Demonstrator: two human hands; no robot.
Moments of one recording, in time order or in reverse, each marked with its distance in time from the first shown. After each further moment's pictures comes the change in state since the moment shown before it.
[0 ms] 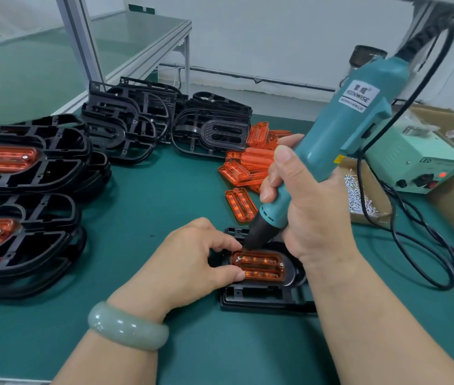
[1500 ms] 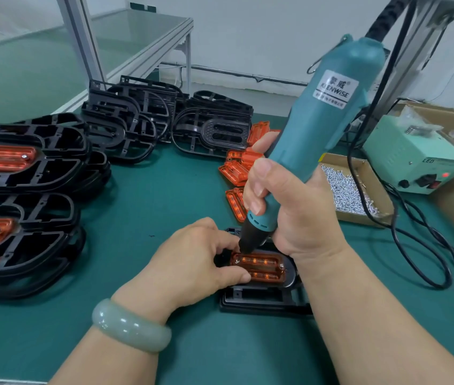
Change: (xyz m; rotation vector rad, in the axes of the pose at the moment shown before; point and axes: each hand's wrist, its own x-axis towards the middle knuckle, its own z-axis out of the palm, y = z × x) left_hand 0.004 0.014 -0.004 0.100 -0.093 0.009; right_hand 0.002 0.006 0.005 0.076 -0.244 0.056
